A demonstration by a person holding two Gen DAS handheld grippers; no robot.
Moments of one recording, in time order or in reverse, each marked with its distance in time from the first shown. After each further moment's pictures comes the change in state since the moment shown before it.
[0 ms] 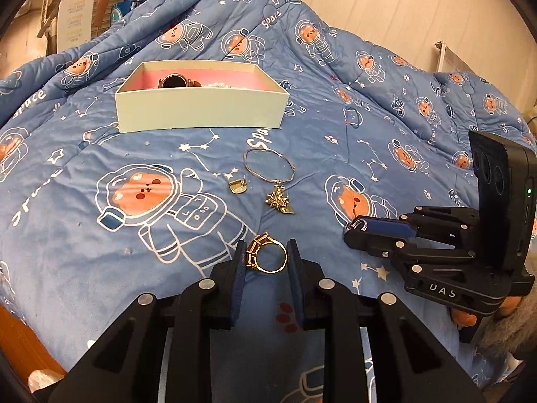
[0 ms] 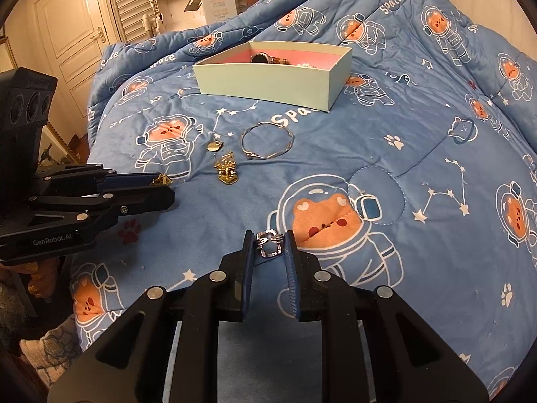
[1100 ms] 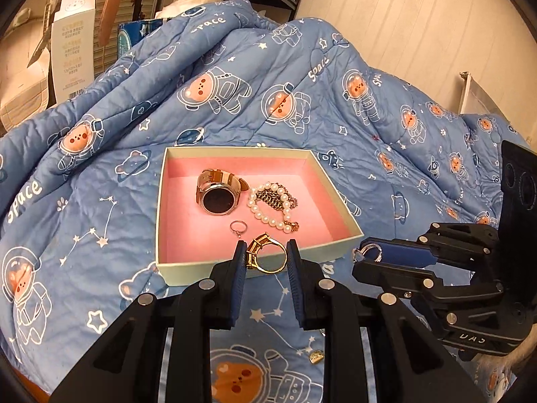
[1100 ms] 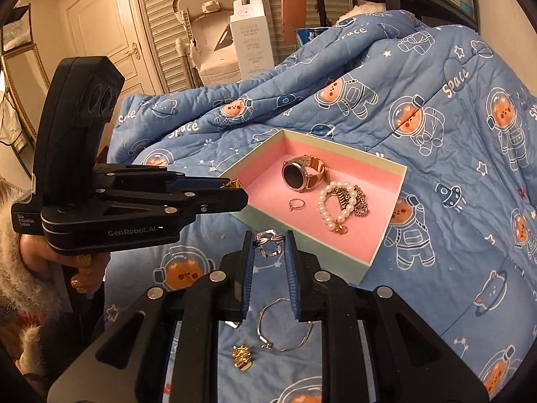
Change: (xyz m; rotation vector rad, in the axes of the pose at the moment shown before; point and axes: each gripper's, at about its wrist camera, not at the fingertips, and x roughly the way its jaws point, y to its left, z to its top) left arm 0.027 0.073 0.155 -0.033 -0.012 0.038; right arm 0.027 -0.002 0.165 -0.104 -0.085 0.111
